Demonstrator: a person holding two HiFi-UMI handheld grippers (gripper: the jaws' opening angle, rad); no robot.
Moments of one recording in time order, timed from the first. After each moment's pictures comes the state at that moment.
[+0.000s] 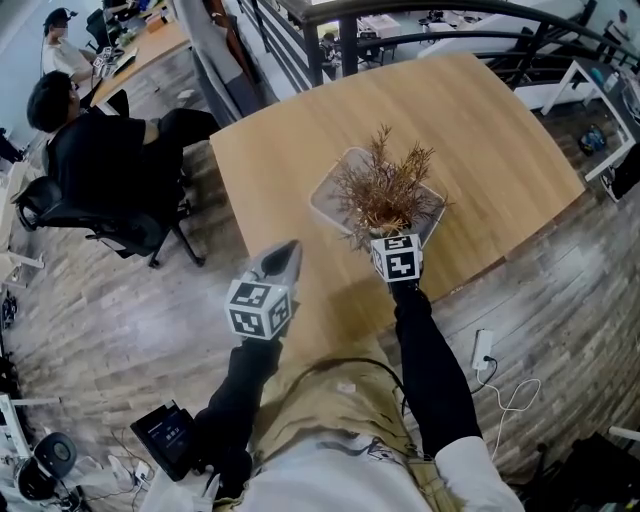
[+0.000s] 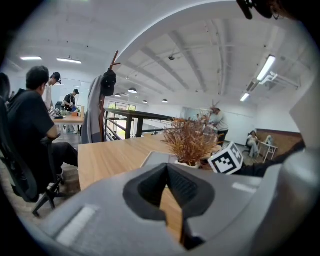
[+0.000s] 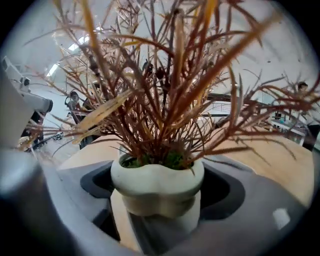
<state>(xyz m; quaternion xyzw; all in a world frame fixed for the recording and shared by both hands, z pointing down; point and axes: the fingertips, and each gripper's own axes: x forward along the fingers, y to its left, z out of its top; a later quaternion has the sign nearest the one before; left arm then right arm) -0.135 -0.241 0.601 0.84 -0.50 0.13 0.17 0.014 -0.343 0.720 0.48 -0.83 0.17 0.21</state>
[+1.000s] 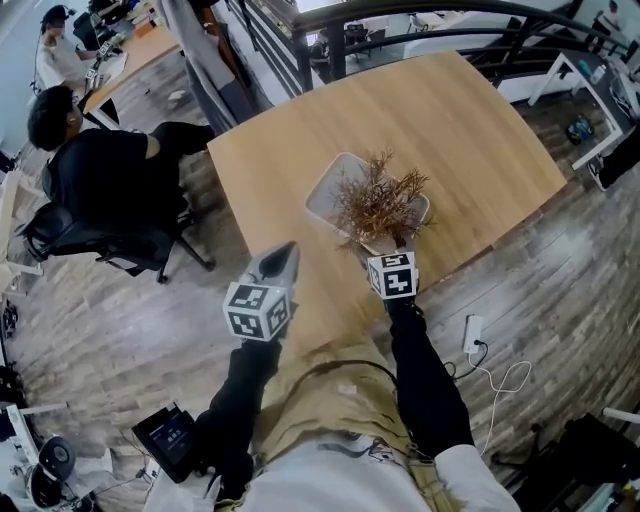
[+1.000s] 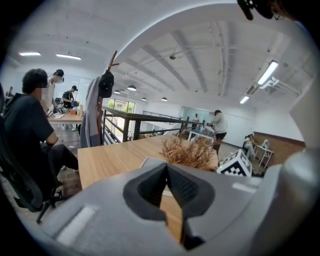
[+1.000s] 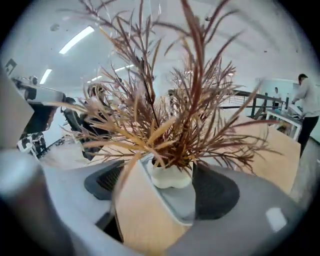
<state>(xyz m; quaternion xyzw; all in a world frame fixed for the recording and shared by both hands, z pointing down) -0.126 -0.219 0.528 0.84 -0.49 0.14 0.19 0.025 -0.273 0.670 0.48 -0.82 0.22 0.23</state>
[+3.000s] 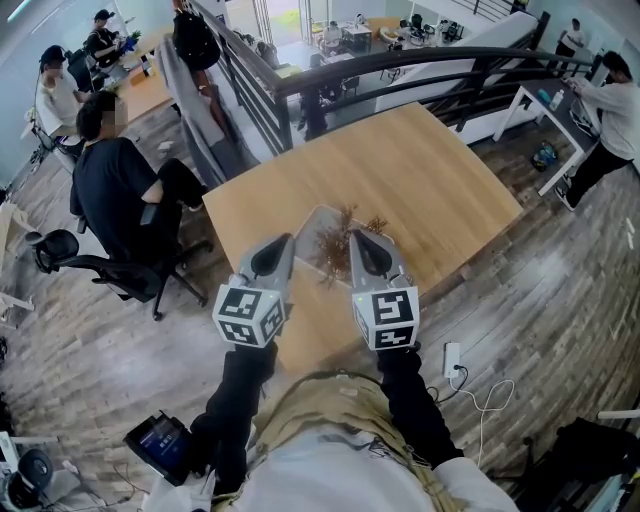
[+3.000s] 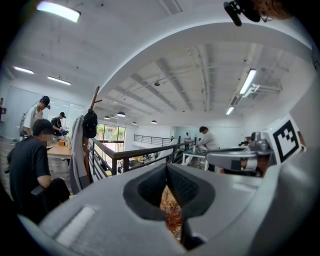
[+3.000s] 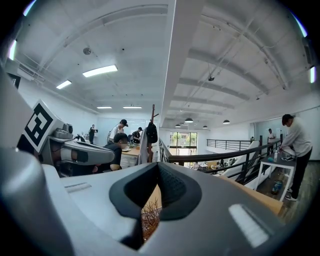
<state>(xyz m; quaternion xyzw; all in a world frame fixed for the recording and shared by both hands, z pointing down) -0.068 -0.216 0.327 0.88 -0.47 0.05 0.06 0.038 -0.210 0.321 0.53 -0.84 0.01 0.06</state>
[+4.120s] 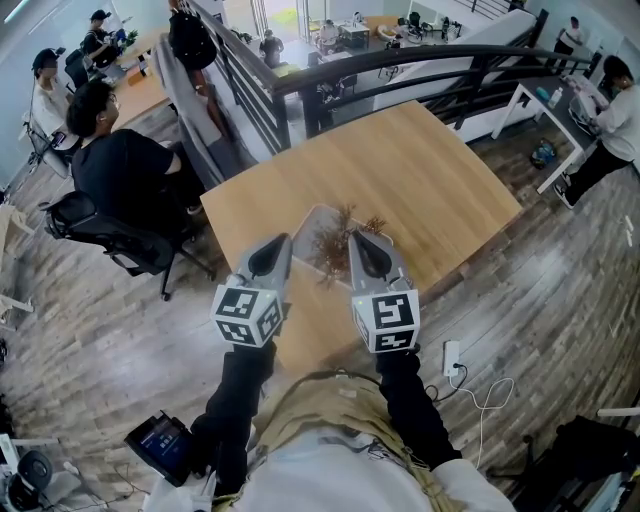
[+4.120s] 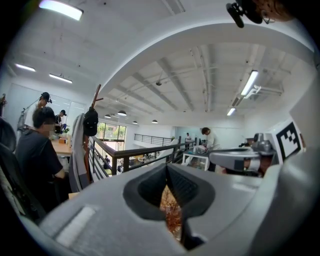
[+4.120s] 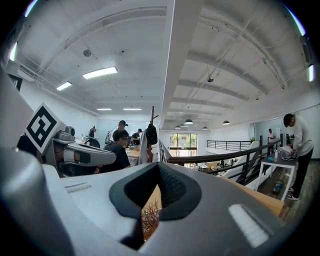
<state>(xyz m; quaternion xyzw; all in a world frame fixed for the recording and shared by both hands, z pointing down) -0.064 -0.212 0.334 0.88 -0.47 0.04 0.07 0.046 -0.200 0.324 0.53 -0.84 0.00 0.05</state>
